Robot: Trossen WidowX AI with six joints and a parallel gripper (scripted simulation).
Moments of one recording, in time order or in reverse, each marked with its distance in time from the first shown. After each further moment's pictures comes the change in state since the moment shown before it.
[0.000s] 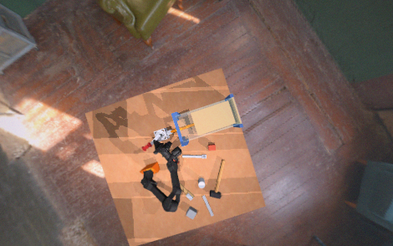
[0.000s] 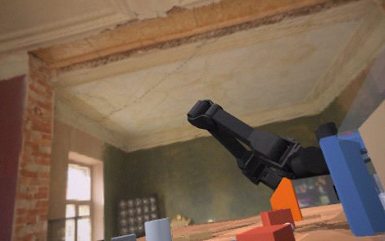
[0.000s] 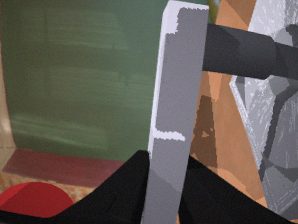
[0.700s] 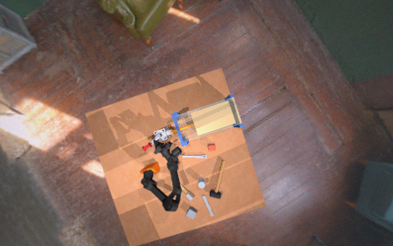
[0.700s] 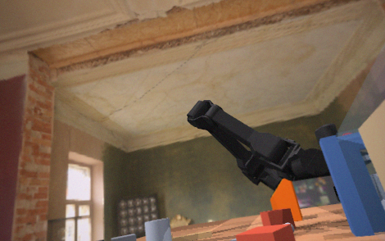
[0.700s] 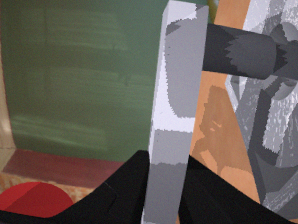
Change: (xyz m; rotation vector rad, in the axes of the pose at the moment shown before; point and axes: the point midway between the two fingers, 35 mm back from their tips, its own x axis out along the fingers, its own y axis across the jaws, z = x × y) arm 0.000 -0.003 0.000 0.001 -0.002 0.000
